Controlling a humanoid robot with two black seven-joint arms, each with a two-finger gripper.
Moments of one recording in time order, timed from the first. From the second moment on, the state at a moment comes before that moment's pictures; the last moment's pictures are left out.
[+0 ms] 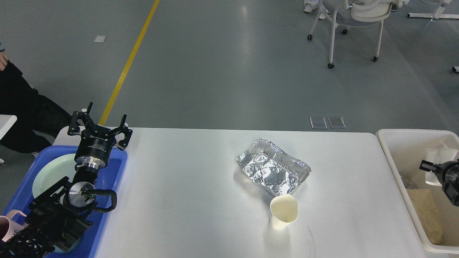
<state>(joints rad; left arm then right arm) -0.58 0.21 -0.91 -0.47 -0.19 -0.57 -0.42 0.67 -0.41 -1.06 0.01 -0.04 0.08 -0.01</state>
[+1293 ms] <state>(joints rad) -0.58 0.21 -0.91 -0.47 -0.19 -0.57 -0.42 1.56 -0.48 -1.04 0.73 -0.03 0.46 -0.02</state>
